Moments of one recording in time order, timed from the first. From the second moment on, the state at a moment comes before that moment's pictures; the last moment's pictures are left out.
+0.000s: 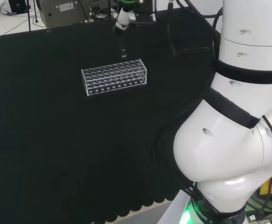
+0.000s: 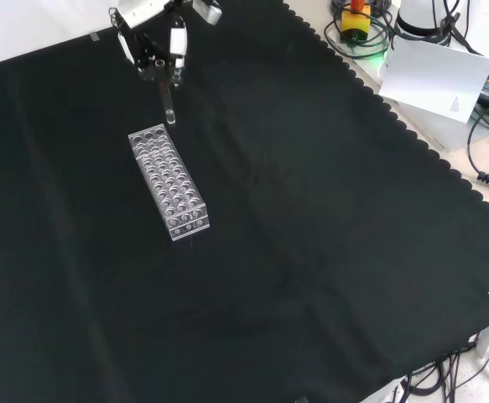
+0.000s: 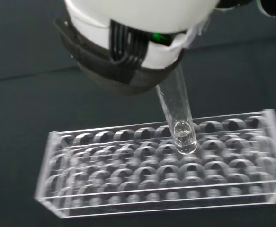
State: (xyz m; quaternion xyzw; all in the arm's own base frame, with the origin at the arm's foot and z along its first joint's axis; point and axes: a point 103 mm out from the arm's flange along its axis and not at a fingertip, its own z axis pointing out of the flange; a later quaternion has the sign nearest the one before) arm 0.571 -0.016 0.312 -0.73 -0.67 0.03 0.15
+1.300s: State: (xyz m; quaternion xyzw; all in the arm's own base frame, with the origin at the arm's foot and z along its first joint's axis) arm 0.608 0.090 0.316 -0.66 -0.73 -0.02 0.17
